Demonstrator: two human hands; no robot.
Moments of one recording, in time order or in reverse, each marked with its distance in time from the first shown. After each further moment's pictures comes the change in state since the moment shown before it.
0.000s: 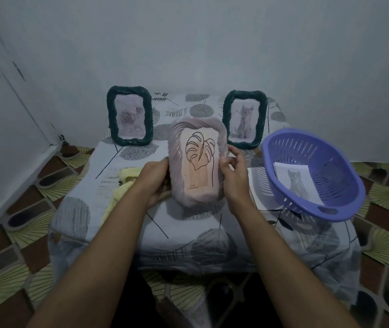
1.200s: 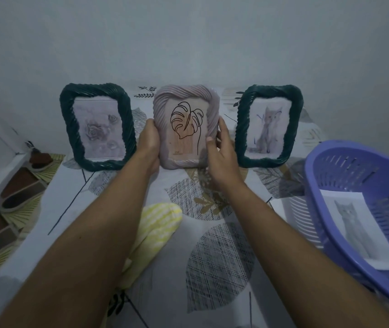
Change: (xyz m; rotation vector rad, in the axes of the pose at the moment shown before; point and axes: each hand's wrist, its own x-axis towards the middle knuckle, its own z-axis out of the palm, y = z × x) left_hand 0.257 0.039 0.013 -0.064 0.058 0.098; right_hand 0.171 0.053 0.065 -0.333 -0.033 -0.069
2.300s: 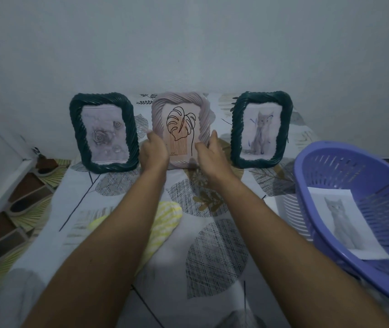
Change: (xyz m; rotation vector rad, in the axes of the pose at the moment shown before) left_hand -0.057 0.006 0.023 0.312 0.376 0.026; right_hand -0.015 -0.041 0.000 -0.096 -0.151 0.227
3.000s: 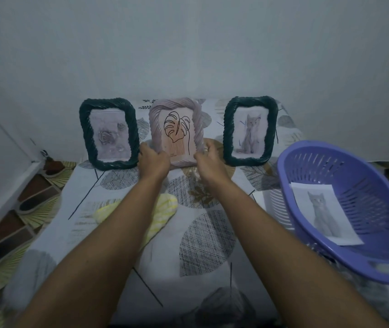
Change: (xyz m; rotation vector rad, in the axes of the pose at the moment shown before) left_hand -0.034 -0.013 -0.020 0.190 -0.026 0.155; right_hand -0.036 0.001 -0.011 0.054 -0.003 0.071
